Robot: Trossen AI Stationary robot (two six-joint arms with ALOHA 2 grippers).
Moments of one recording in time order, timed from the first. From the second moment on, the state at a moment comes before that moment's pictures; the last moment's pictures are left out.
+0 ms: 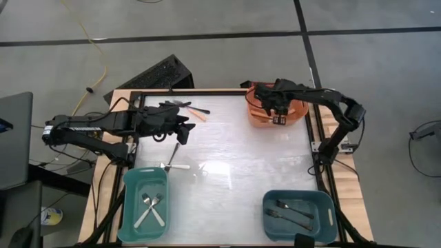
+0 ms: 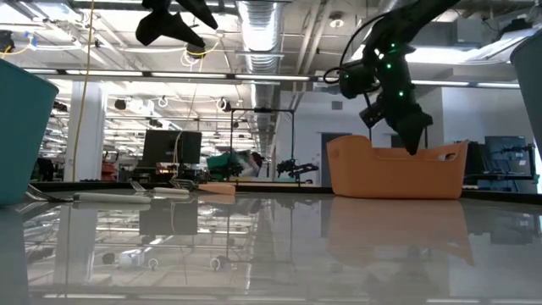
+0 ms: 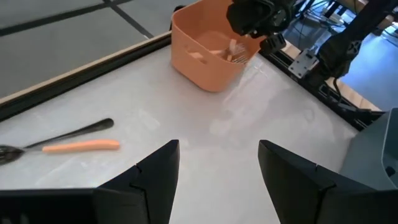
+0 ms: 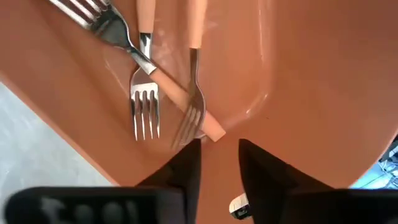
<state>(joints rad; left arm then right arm) 0.04 1.06 1.06 -0.47 -0.41 -0.59 -0.62 1.67 1.24 -1.20 0.51 -0.37</state>
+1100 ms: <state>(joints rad) 0.19 1.42 1.07 -0.68 -0.14 -0.26 0.28 1.20 1.26 -0.95 0.42 0.61</state>
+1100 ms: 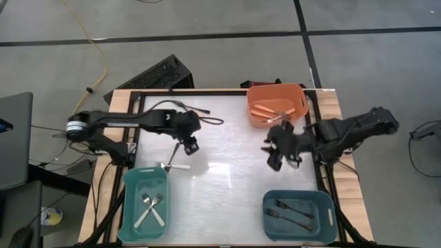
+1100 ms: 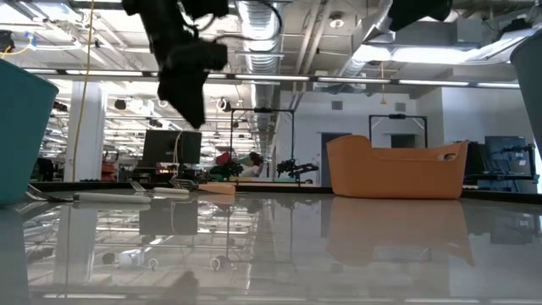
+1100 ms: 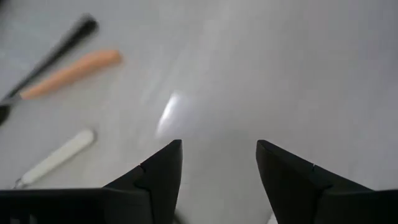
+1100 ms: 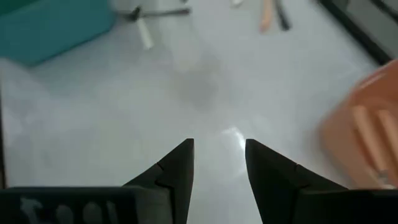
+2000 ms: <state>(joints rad) 0.42 2.24 1.65 -1.50 -0.52 0.25 0.44 1.42 1.26 -0.88 0.38 0.69</state>
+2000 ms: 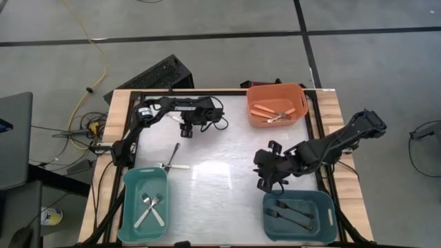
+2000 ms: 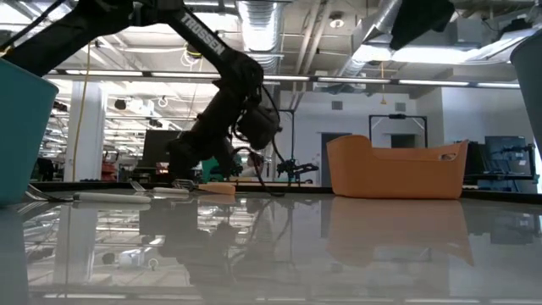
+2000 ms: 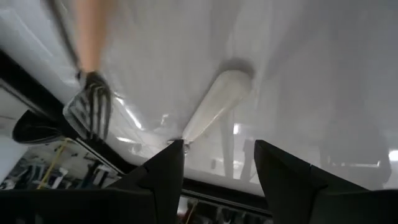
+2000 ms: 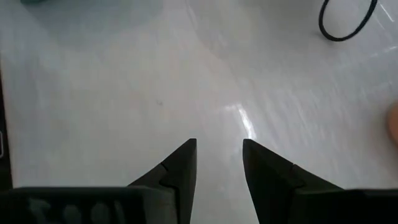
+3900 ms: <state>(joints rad) 0.26 1.81 1.47 -1.00 -0.14 0.39 0.37 1.42 1.26 -0.82 0.36 0.69</state>
